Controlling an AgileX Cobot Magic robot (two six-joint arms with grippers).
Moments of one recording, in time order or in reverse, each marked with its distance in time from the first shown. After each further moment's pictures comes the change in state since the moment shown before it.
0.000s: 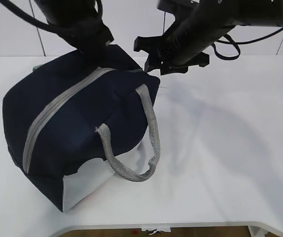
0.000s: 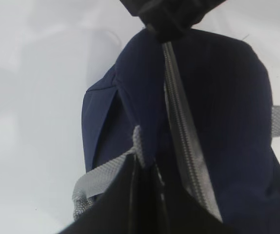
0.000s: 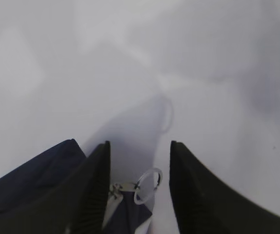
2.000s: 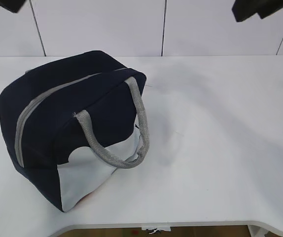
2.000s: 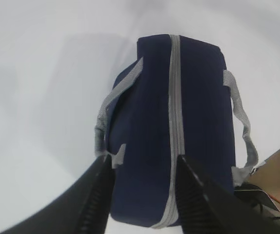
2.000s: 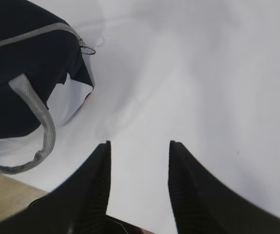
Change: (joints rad) left arm 0.184 -0.354 0.111 -0.098 0.066 -0.109; right arm 0.000 -0.544 -0.022 -0.192 0.669 -0.183
